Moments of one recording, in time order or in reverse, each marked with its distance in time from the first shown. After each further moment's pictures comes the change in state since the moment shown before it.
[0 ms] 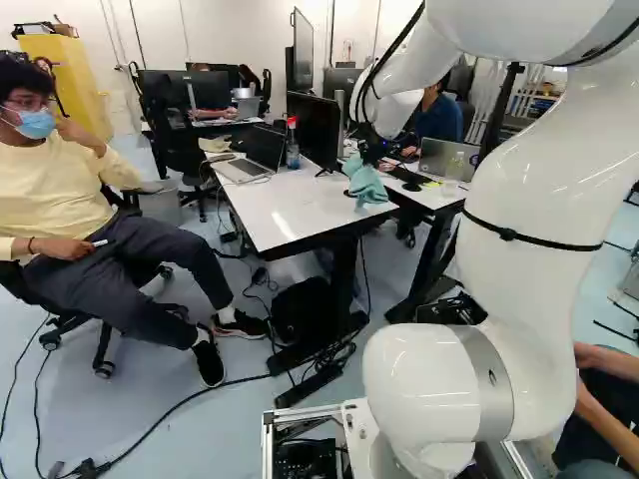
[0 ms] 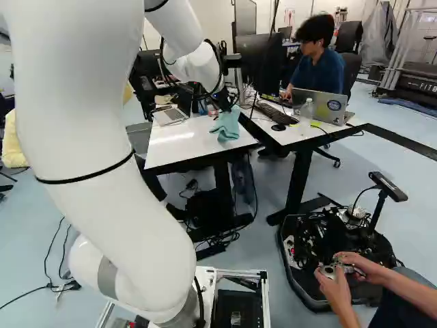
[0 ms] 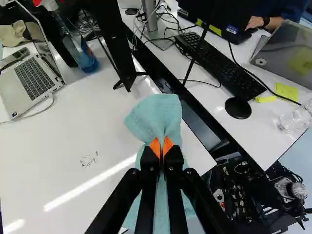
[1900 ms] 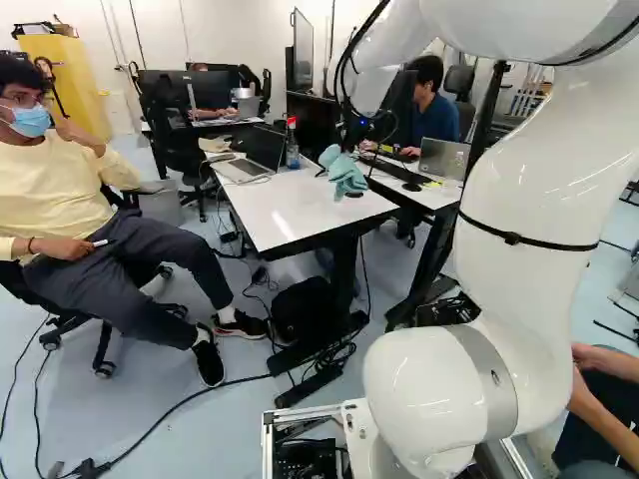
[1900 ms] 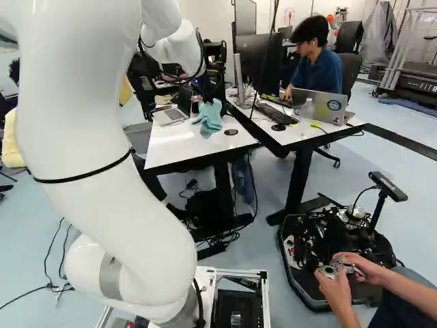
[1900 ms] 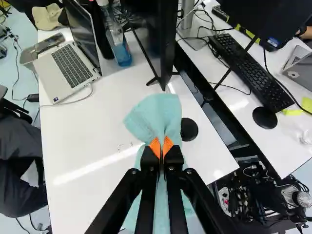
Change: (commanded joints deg) arm 7.4 -0.2 -7.2 0.0 -12.1 0.0
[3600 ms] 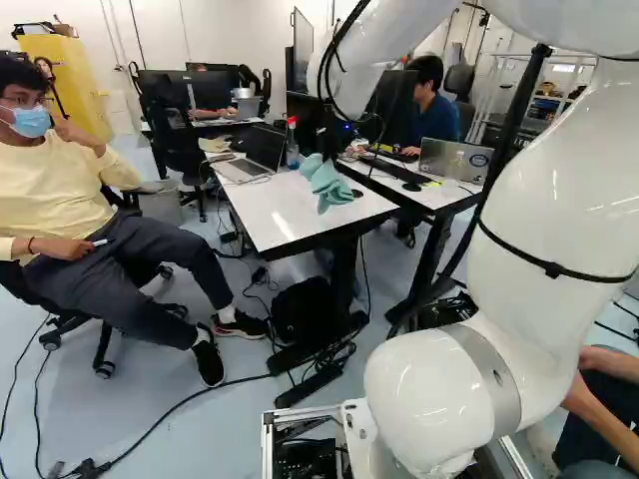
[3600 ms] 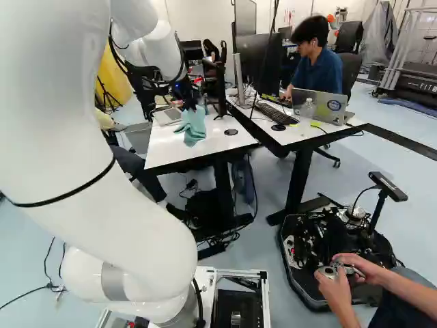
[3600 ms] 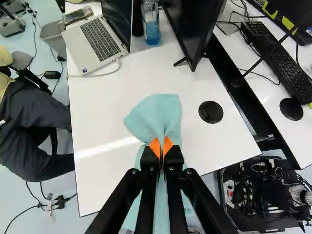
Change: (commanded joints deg) arm 6.5 7.2 7.7 0.0 -1.9 0.0
